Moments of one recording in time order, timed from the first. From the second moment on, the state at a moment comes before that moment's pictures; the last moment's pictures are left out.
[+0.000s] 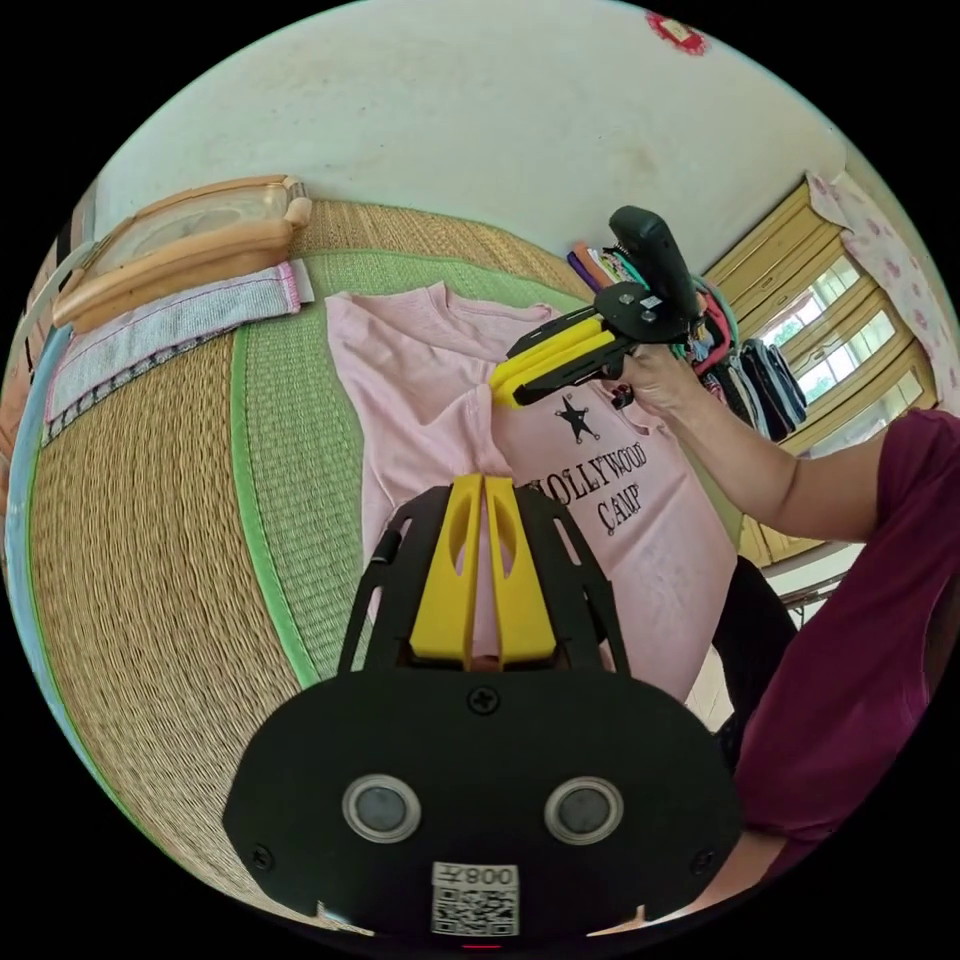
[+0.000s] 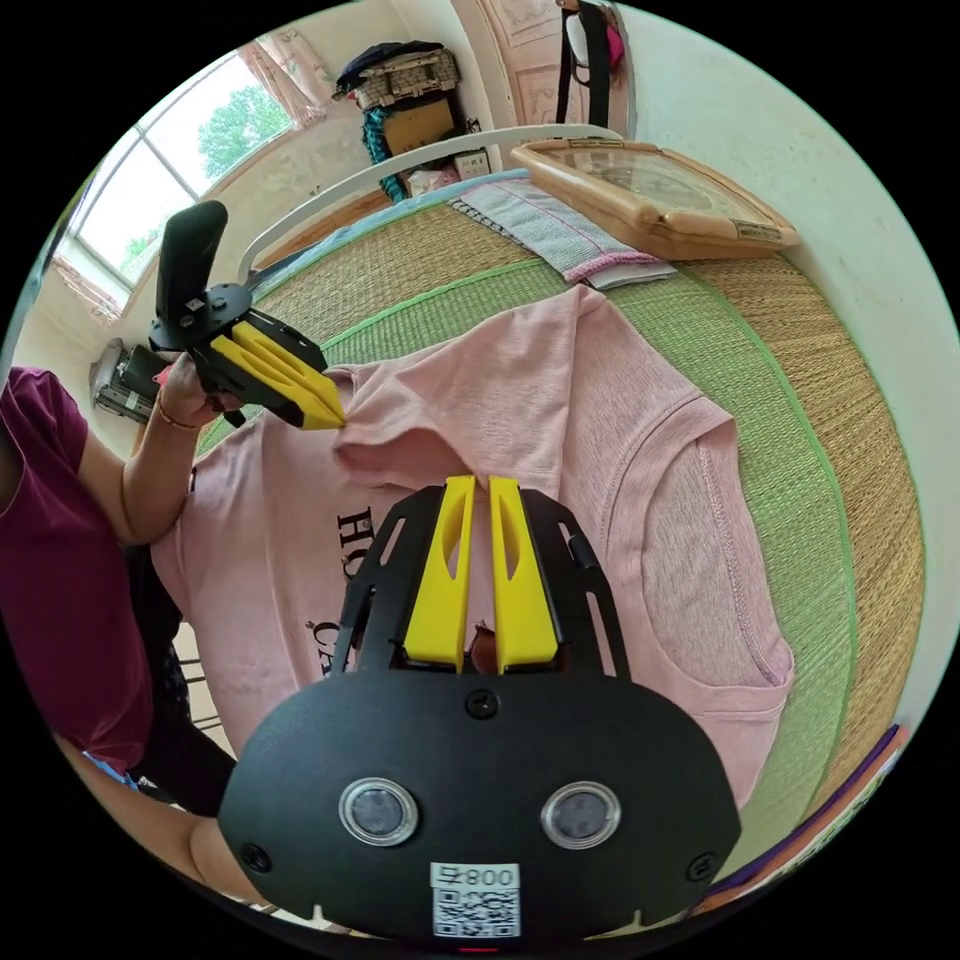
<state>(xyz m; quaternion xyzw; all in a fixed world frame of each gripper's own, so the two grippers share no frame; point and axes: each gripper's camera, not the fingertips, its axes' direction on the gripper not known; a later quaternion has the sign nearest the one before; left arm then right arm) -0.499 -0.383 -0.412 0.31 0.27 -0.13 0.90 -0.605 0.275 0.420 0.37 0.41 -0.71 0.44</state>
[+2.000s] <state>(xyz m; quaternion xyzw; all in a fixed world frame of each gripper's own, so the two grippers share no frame) -0.565 -0.360 -0.375 0.30 0.27 -0.24 0.88 -0.645 0.212 0.313 0.41 0.24 -0.71 0.52</state>
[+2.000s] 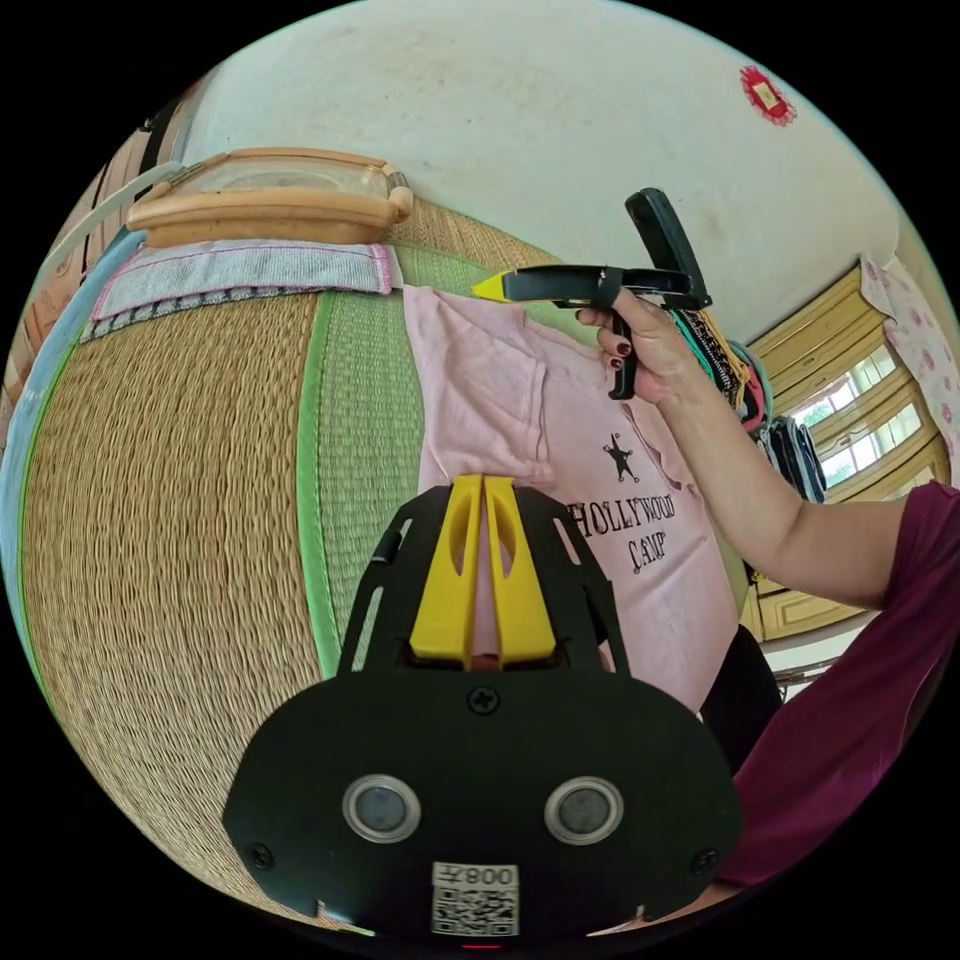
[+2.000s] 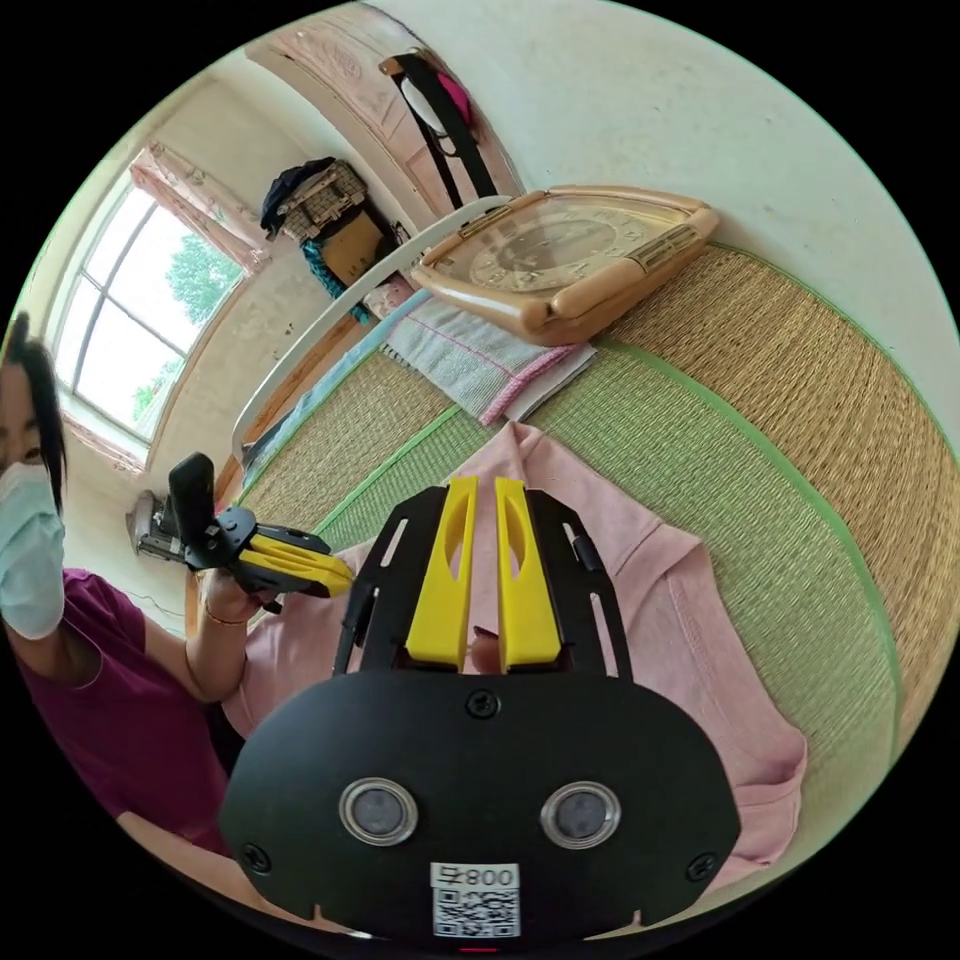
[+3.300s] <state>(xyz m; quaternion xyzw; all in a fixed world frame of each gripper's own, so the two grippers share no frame) -0.553 -0.499 -0.427 0.28 0.23 -0.23 0.90 -0.330 0.189 0.311 0.66 0.31 -0.42 0.54</state>
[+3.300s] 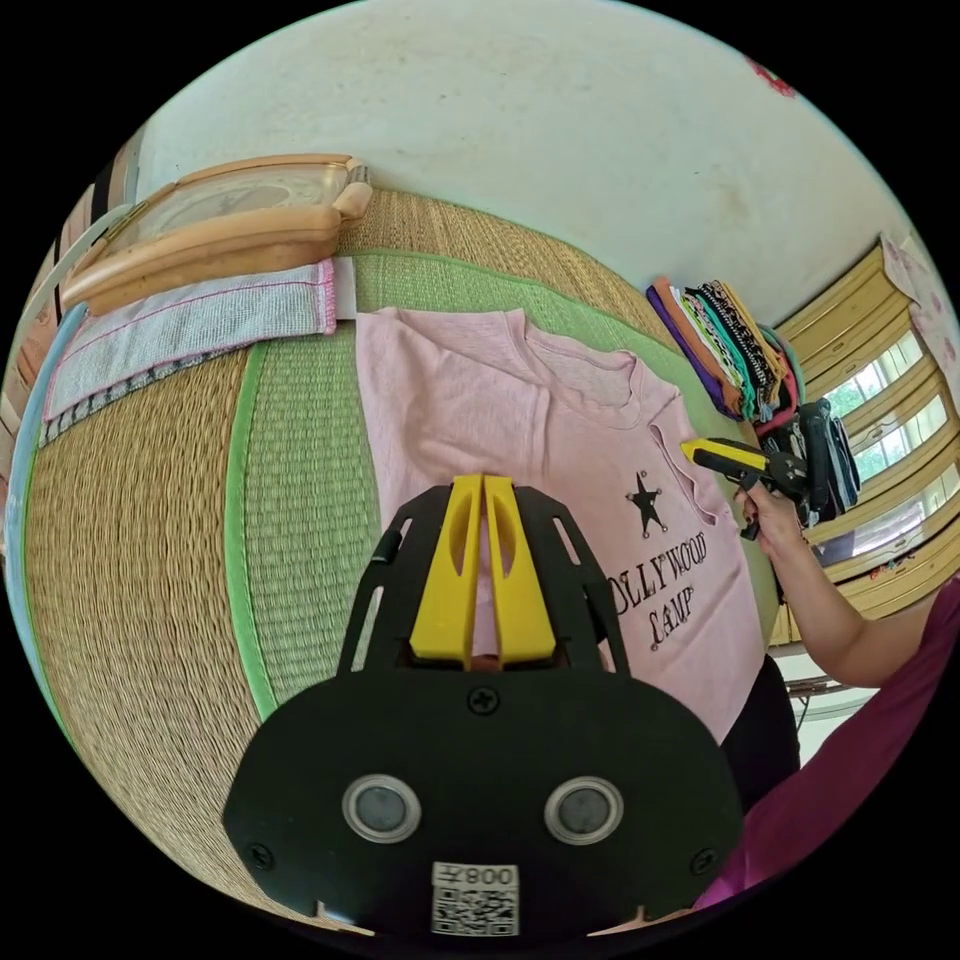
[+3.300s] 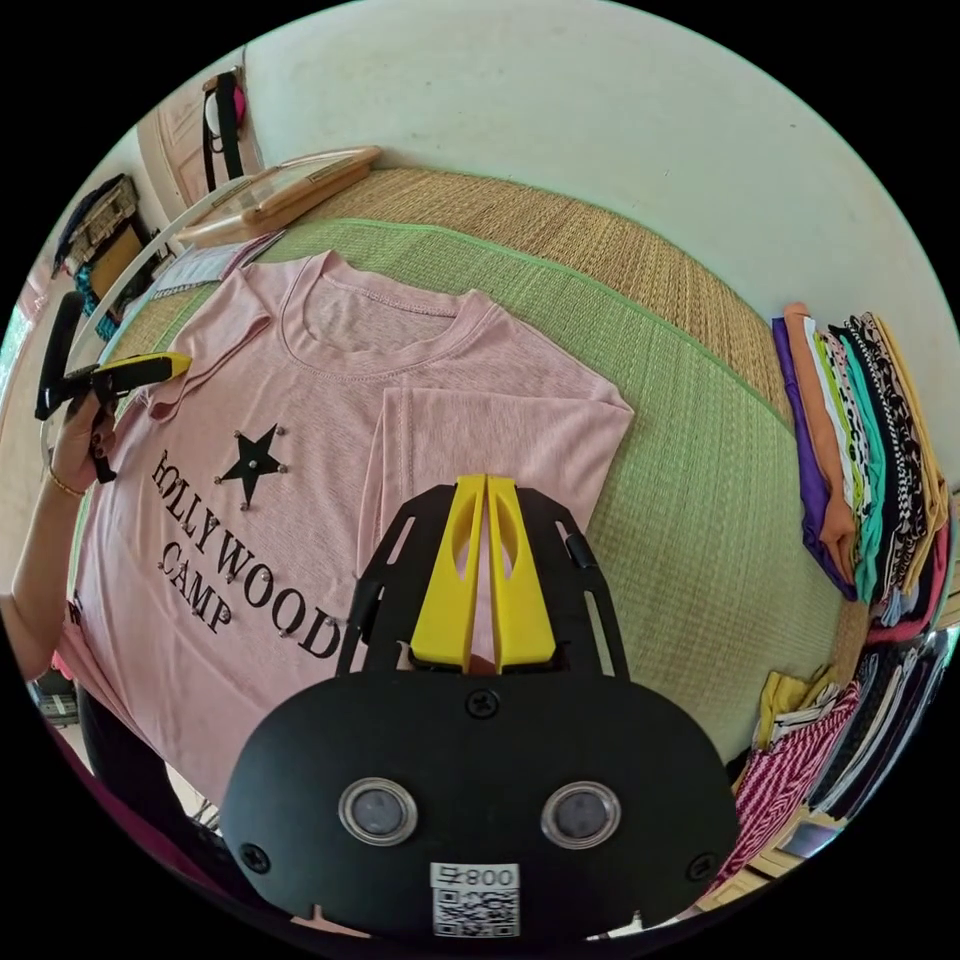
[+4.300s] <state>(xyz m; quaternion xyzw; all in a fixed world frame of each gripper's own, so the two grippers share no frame) -0.525 -0.646 -0.493 0.28 0.15 -0.20 0.93 -0.282 0.148 0.226 0.67 0.17 -0.41 0.59</state>
